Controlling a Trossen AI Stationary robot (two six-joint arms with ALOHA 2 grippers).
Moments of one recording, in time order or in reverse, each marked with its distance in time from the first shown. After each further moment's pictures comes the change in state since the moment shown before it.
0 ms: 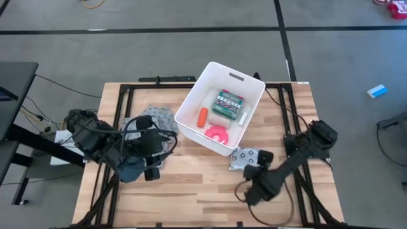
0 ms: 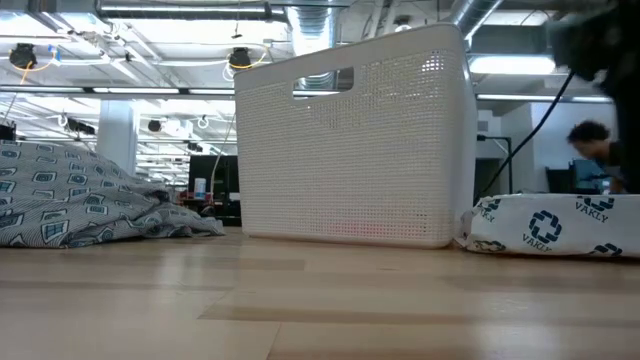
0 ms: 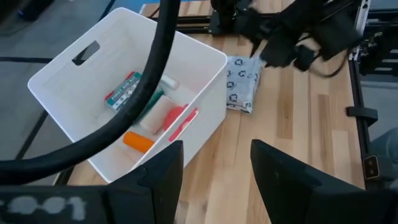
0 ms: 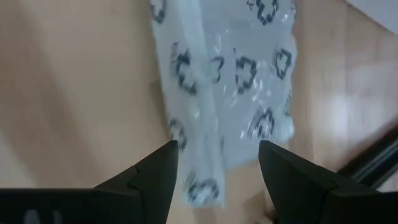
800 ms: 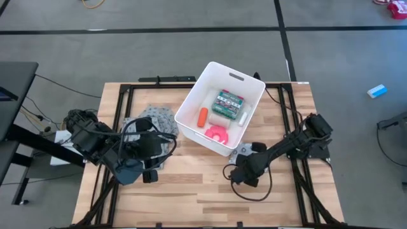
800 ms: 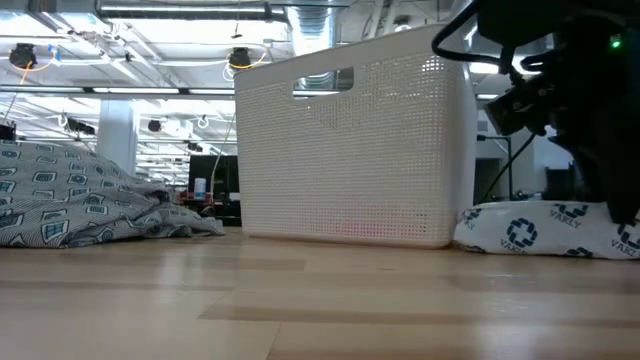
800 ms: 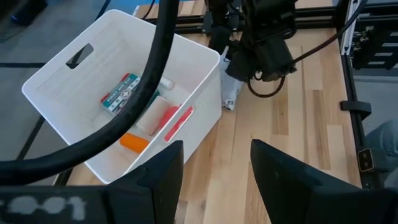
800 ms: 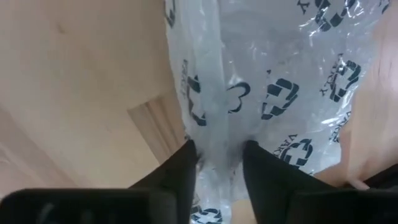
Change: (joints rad) left arm -0.018 0.000 0.000 0.000 0.006 0.015; right arm -0.280 0.000 -0.089 0.146 -0.213 -0.216
